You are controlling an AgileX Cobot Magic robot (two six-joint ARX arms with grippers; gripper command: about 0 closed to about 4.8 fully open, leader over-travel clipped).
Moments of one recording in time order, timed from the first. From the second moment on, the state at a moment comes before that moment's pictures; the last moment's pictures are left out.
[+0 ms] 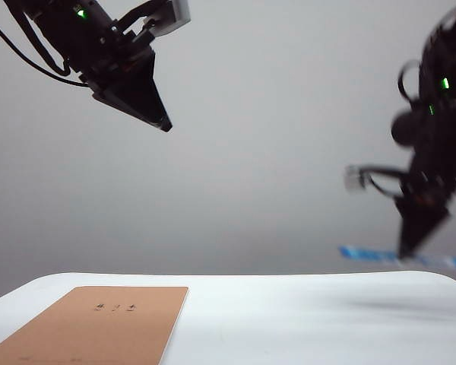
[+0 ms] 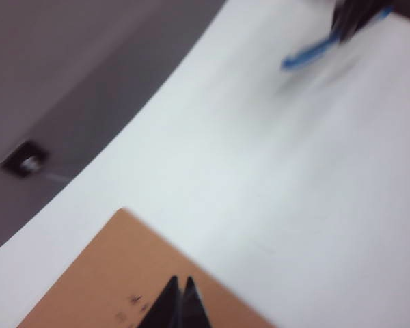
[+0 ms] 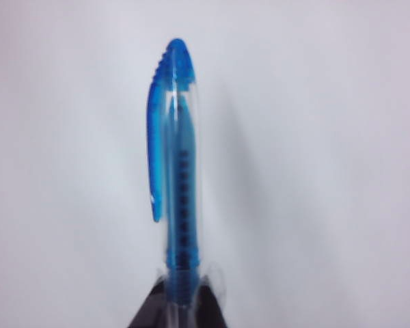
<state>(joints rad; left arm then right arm) -0.46 1.43 1.11 -0.39 0.26 0.41 0.08 2.08 1.58 -0.95 -0.33 -1.05</state>
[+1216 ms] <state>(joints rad) -0.30 0.98 1.11 -0.92 -0.09 0.32 0.75 2.58 2.22 -0.81 -0.36 -0.34</state>
